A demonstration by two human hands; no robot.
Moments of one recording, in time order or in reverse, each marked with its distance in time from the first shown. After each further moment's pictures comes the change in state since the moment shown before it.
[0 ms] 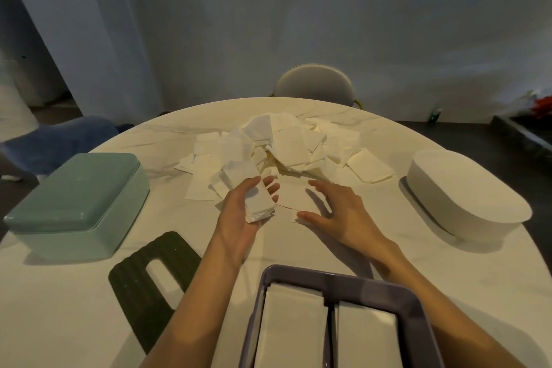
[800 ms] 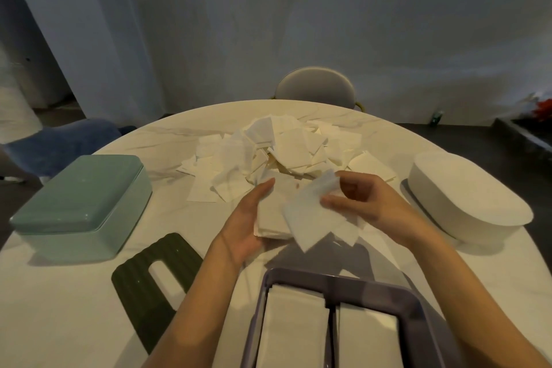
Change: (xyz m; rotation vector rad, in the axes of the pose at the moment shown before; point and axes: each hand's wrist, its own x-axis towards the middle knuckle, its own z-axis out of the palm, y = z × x) left_hand -0.008 -0.002 0.006 0.003 -0.294 -0.274; right_hand -0.021 -0.034 -0.078 0.724 -0.186 -0.042
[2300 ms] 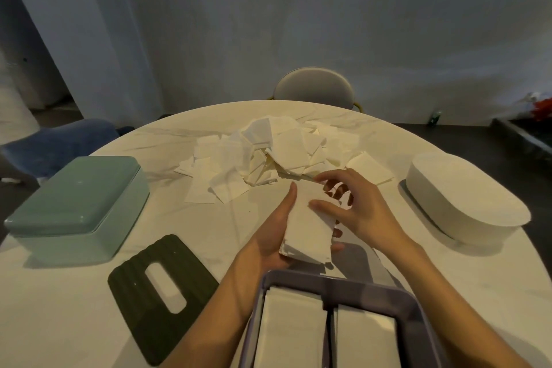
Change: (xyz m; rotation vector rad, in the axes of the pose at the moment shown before) left_hand 0.016 -0.038 0.026 0.102 -0.141 -0.096; right_hand 0.013 0.031 0.015 -0.424 0.283 -0.177
